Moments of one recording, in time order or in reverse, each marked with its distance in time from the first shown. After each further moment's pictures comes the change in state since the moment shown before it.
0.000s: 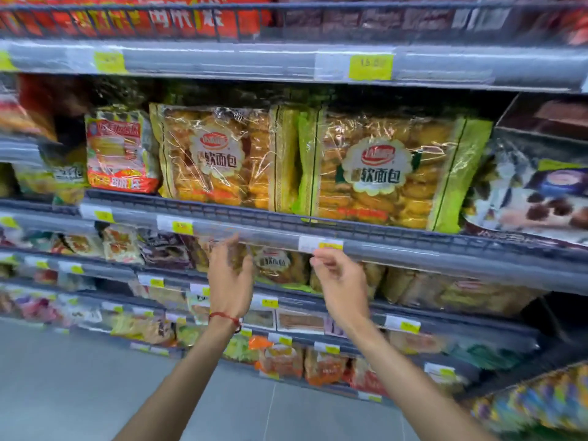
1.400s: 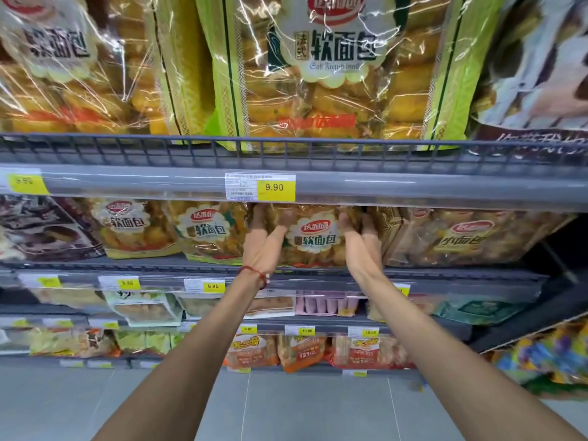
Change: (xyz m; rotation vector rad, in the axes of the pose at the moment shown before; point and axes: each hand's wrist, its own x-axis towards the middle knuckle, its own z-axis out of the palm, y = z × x) left_hand 0.020 -0.102 0.230 -0.034 -0.373 -0.172; right_hand 0.093 0.222 -0.057 -0.041 0.313 0.349
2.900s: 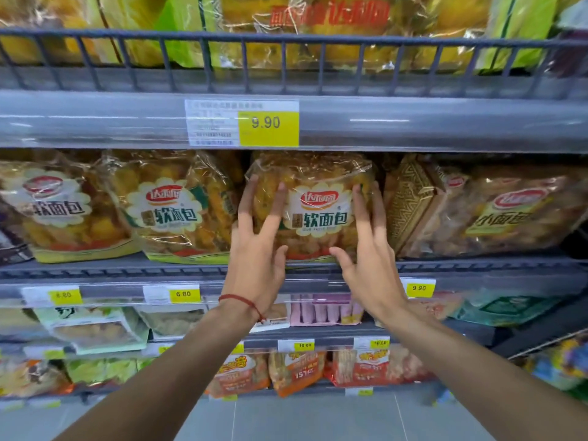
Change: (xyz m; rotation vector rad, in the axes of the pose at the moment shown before) left_hand -0.010 -0.060 0.017 0.361 0.087 0.701; right_hand -0.007 0.062 0.007 -0.494 0.015 -0.694
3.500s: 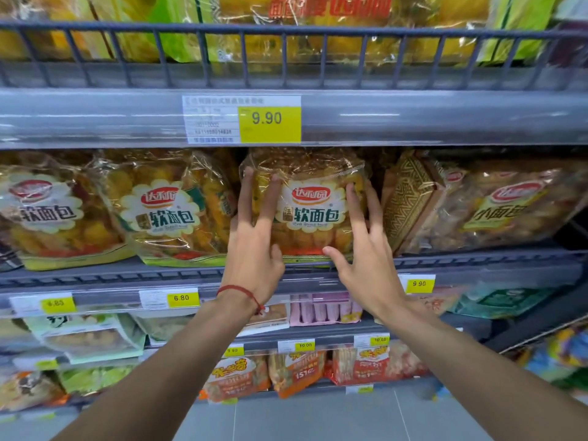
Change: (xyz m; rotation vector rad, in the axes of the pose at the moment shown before) left_hand 0.014 -0.005 0.000 -0.005 -0.036 -0.039; right_hand -0.001 -0.001 0.007 -0.050 -0.024 -0.016
